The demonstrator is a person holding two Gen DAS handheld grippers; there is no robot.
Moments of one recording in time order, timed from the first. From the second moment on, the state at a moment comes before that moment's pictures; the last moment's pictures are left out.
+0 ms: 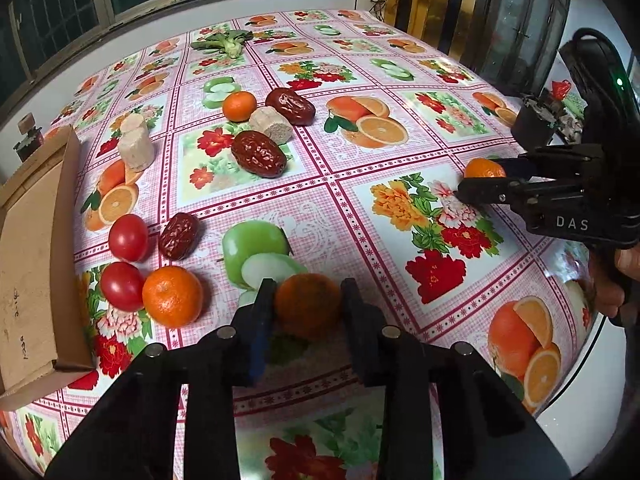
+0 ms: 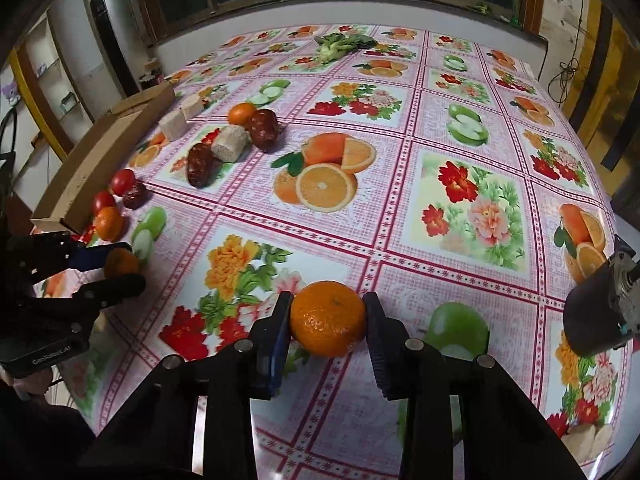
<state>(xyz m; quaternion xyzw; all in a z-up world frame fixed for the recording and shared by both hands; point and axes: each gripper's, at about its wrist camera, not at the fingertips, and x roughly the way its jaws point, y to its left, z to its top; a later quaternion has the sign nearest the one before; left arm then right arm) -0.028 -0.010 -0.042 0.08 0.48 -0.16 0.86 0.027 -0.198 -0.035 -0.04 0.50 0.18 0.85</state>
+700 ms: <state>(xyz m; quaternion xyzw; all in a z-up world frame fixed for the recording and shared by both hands) -0.051 0.081 -0.005 0.00 0.44 -0.13 0.89 0.001 -0.100 0.007 -0.07 0.45 0.28 0.85</state>
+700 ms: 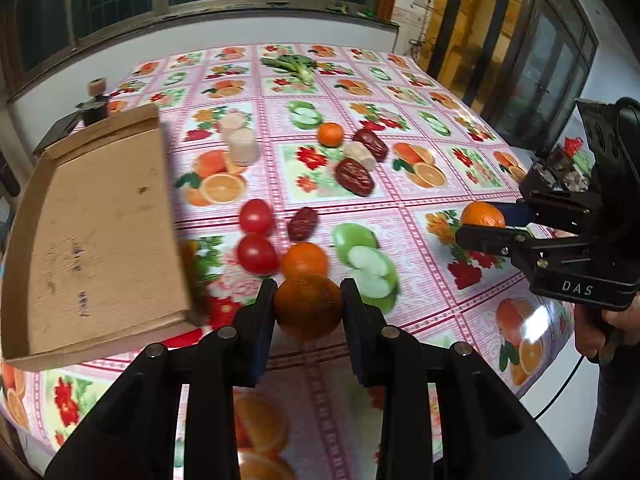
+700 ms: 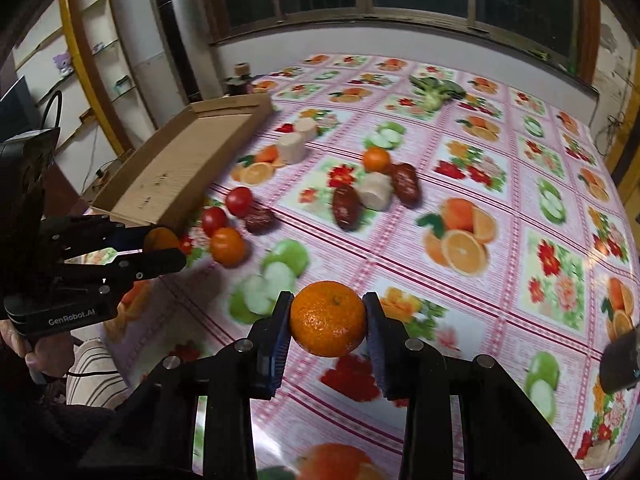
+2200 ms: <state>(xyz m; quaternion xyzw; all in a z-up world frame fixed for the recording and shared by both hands) -0.022 0.264 -0.040 -0.06 0.49 0.04 0.87 0.036 0.174 -0.037 -0.15 0.48 0.45 0.73</state>
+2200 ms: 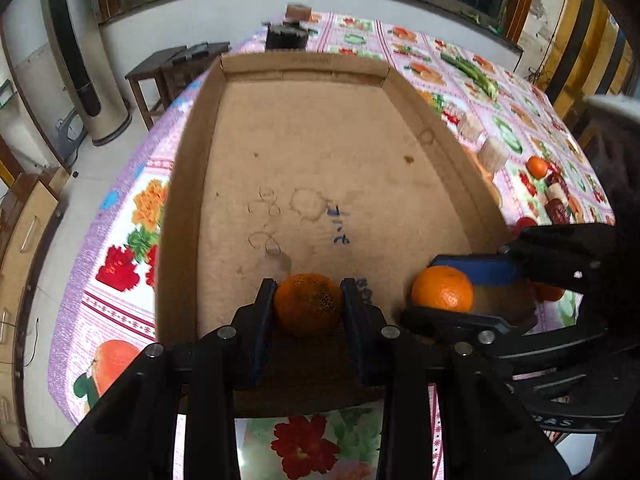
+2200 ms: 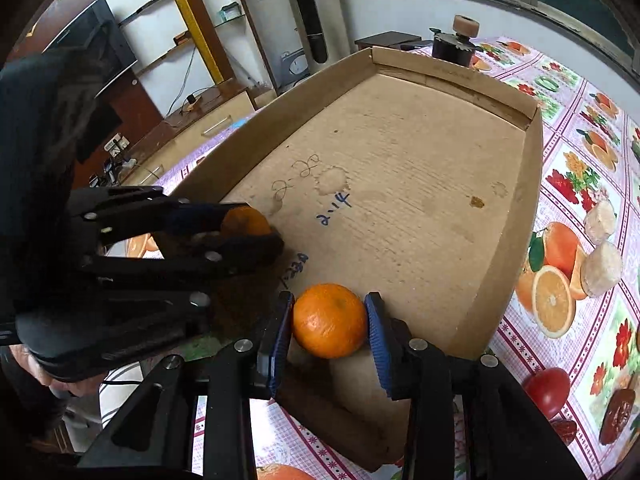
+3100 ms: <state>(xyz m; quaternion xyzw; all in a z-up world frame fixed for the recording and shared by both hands) -0.036 0.217 0.005 -0.05 0.45 0.02 0.89 0.020 0.035 0.014 -0.05 0.44 0.39 0.81</state>
